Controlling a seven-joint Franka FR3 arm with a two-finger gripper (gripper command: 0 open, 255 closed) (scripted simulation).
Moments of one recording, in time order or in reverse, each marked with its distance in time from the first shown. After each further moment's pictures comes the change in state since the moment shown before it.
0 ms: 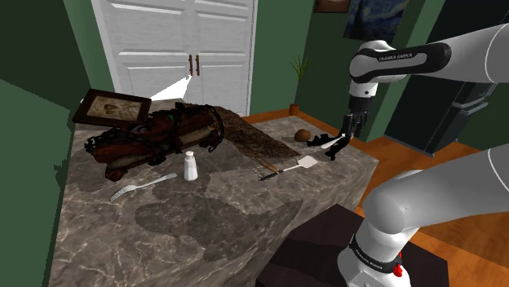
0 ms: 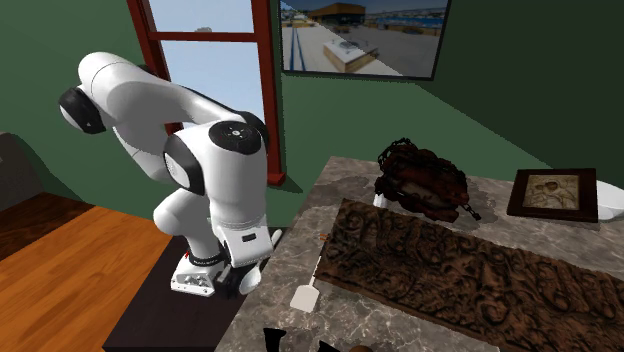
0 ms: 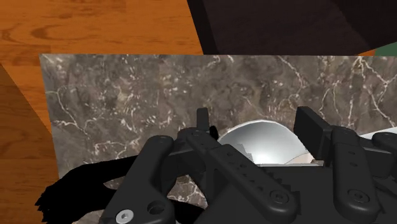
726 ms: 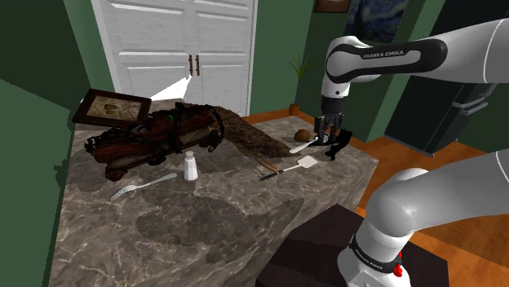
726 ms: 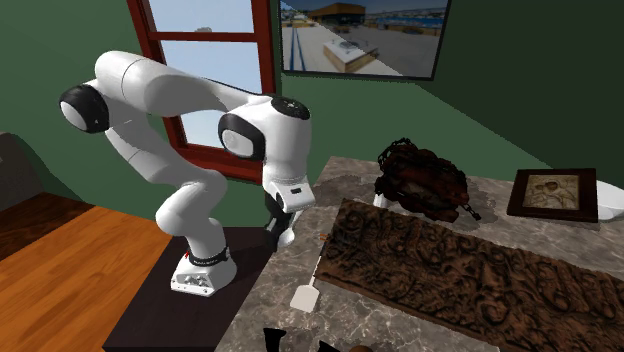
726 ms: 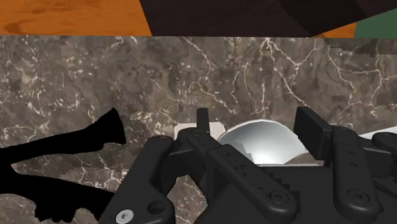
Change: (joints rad) arm 0.105 -0.052 0.220 -0.066 0.161 -0.015 0.255
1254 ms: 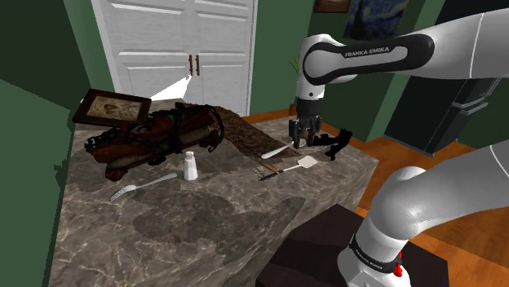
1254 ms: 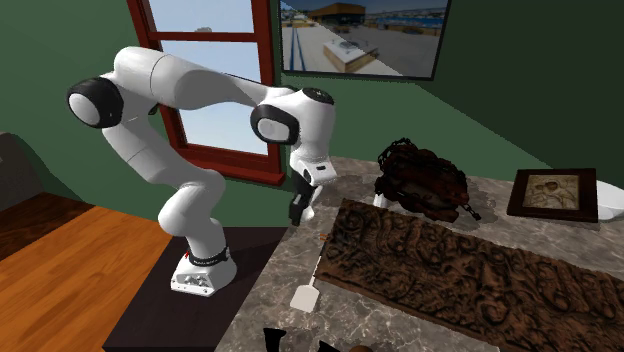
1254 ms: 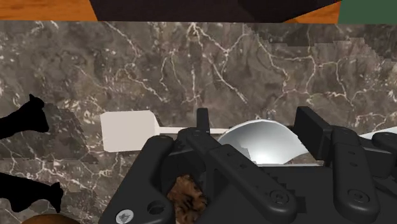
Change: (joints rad) arm 0.099 0.058 0.157 0.020 0.134 0.035 0.188
